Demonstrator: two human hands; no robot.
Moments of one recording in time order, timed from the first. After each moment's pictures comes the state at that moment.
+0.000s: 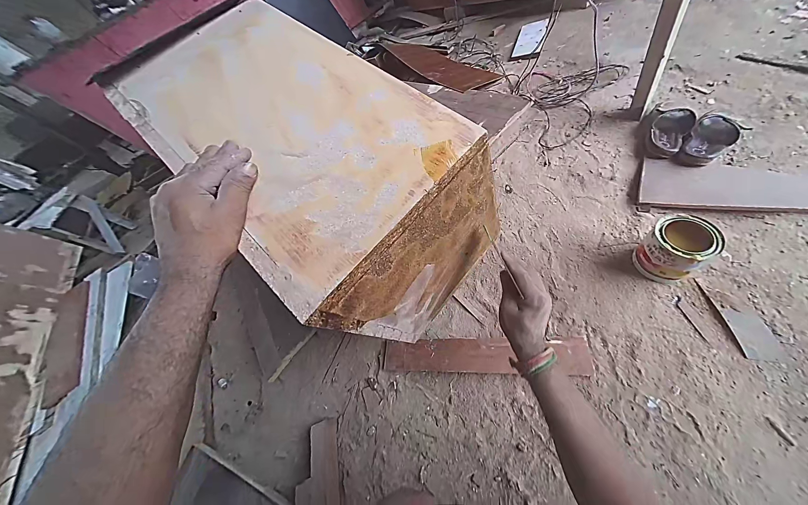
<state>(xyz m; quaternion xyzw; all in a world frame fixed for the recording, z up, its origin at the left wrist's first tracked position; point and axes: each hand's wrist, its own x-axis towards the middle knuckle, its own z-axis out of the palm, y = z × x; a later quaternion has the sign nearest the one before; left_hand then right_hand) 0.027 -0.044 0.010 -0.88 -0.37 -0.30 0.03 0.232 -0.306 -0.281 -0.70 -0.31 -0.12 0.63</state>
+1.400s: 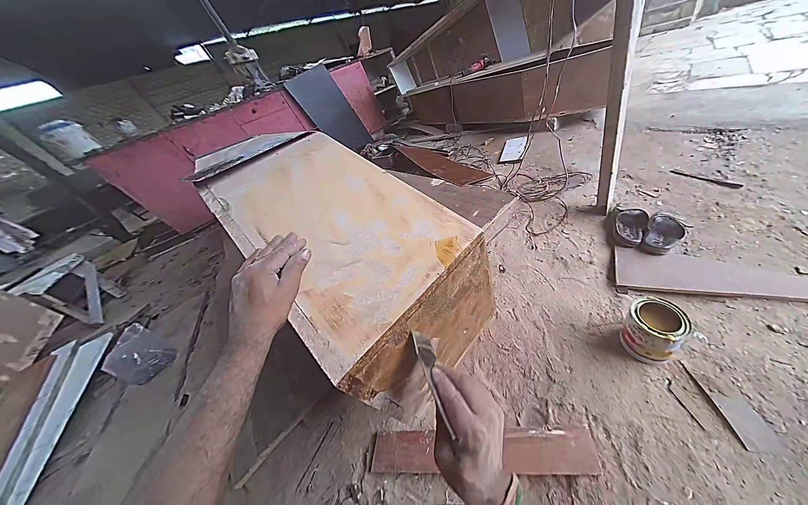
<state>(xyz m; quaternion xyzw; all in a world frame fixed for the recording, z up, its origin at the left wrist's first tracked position) 0.030 -0.036 0.001 -0.88 -0.30 -0.37 0.04 0.145 -0.313 -0.200 -0.62 -0.44 -0.21 0.61</state>
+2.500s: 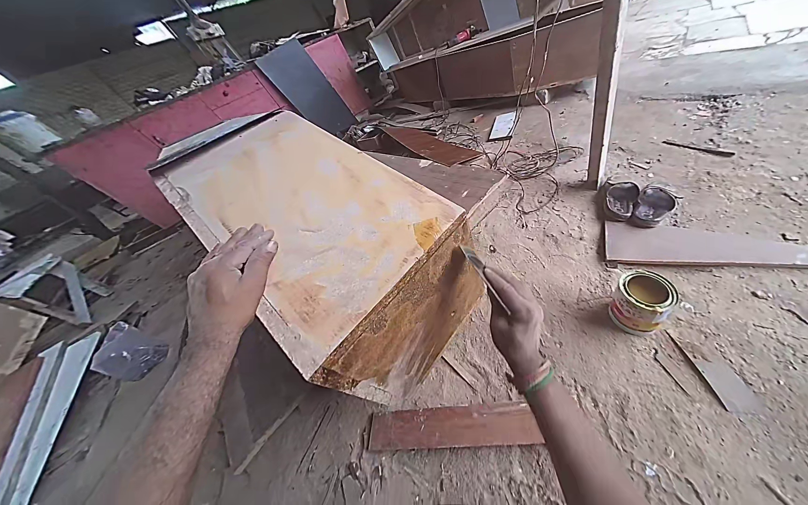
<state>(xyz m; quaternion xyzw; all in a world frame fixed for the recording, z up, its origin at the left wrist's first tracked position) 0.024 -0.041 -0.001 -0.88 -0.32 -0.35 0.04 0.283 -0.301 -0.206 -0.63 -0.38 -0.22 0.64</state>
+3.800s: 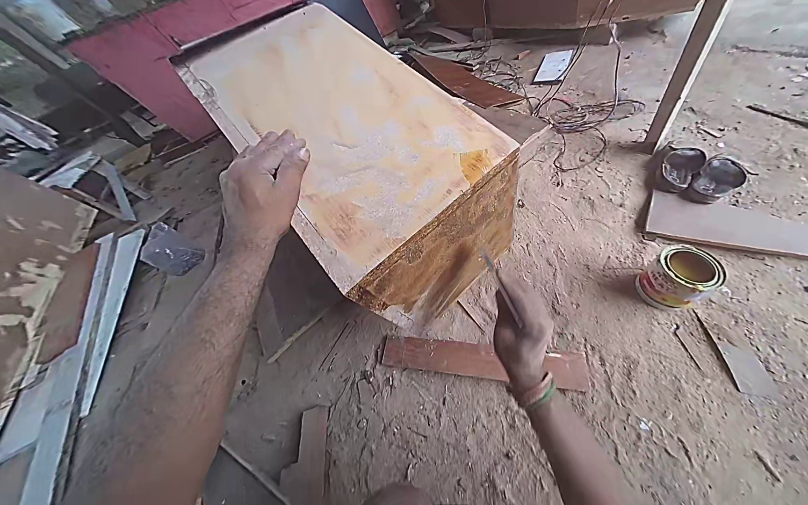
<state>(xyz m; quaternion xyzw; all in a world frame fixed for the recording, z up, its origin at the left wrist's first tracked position) 0.026 -0.048 0.001 -0.87 -0.35 -0.35 0.02 0.197 -0.323 -0.241 -0.64 -0.38 -0.16 0.65</state>
